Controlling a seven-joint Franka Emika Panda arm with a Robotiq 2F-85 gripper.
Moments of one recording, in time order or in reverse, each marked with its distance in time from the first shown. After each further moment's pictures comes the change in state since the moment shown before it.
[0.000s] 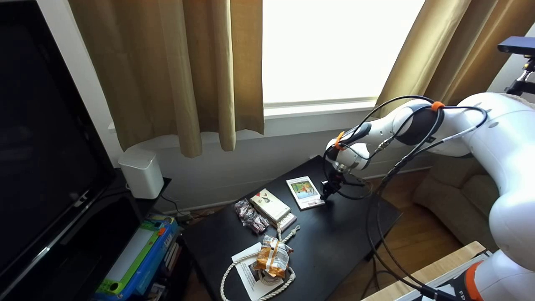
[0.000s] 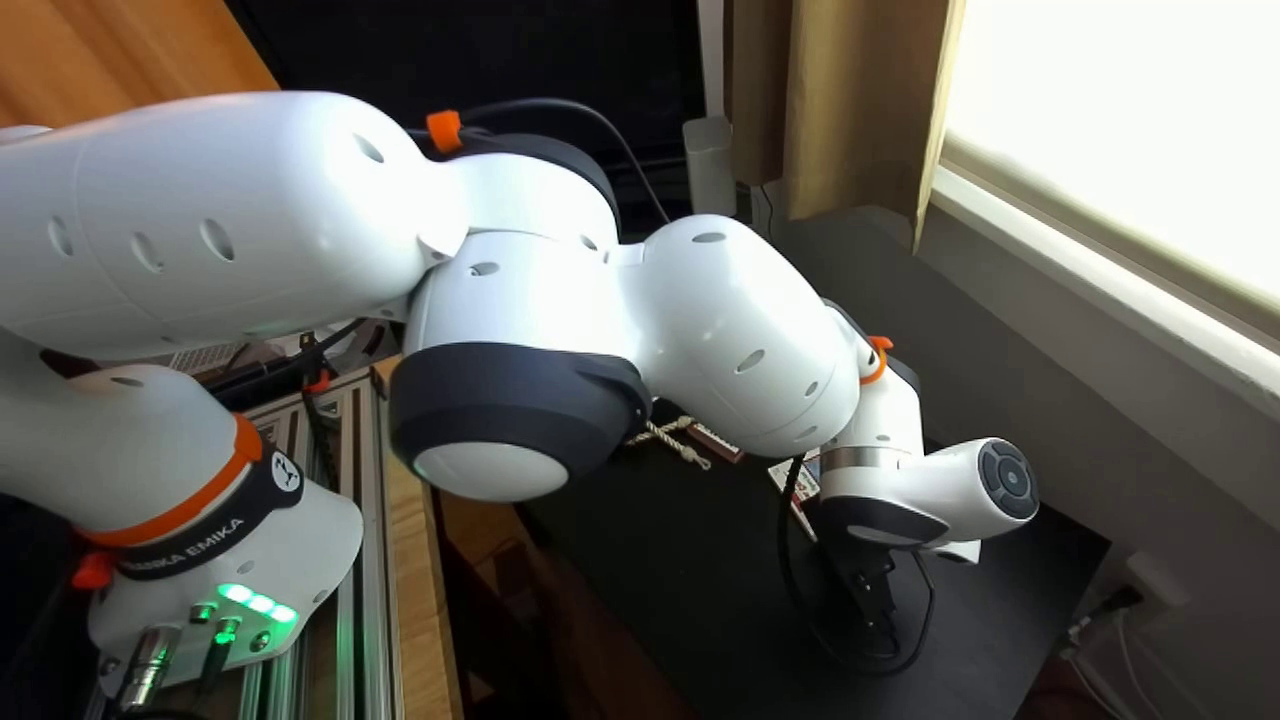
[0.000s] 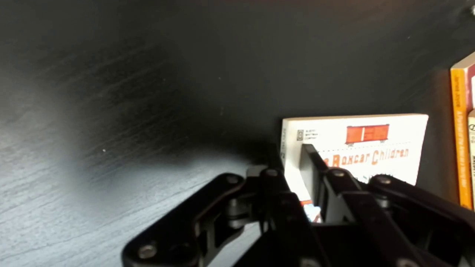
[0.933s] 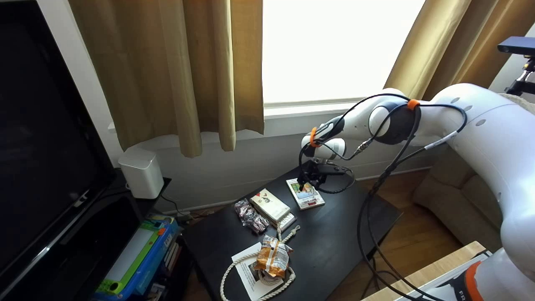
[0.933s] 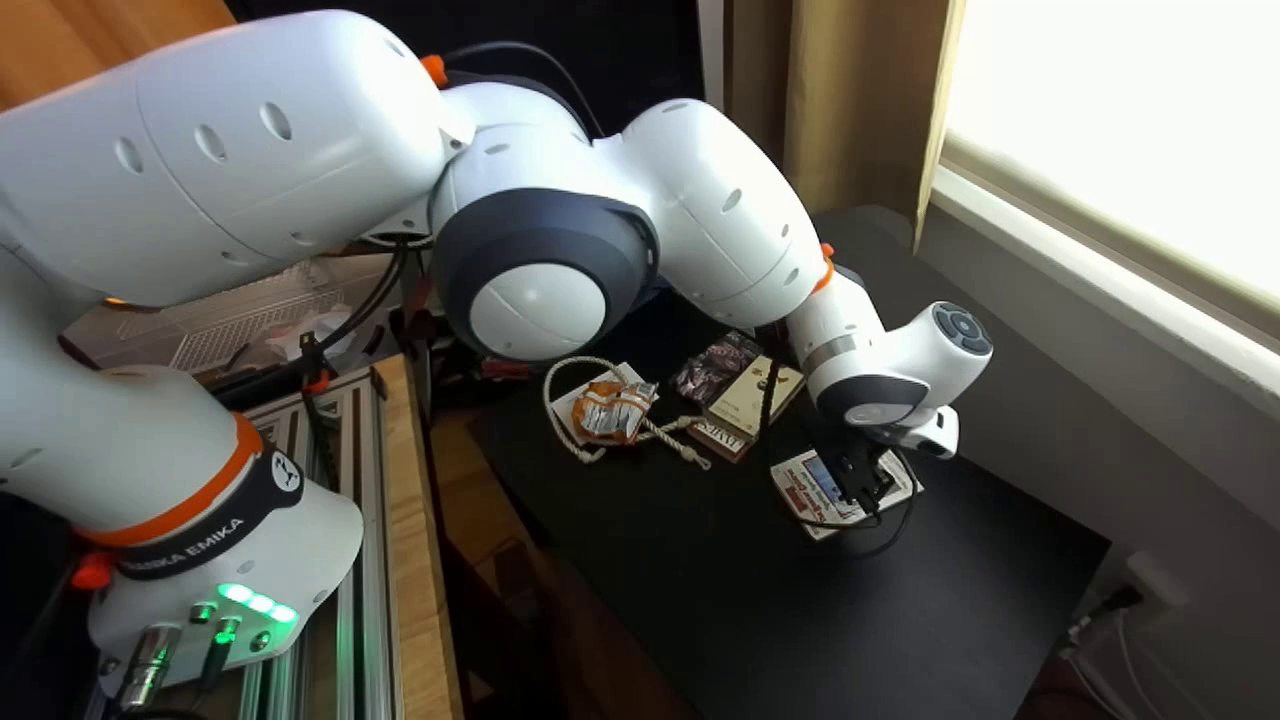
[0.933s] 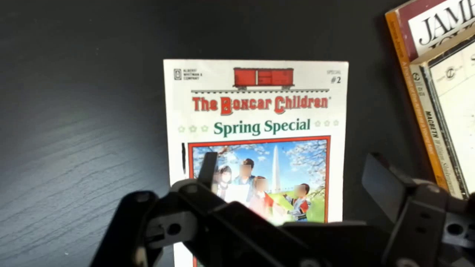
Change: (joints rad) arm 0.261 -0.066 -0.103 0.023 -0.046 -0.017 0.345
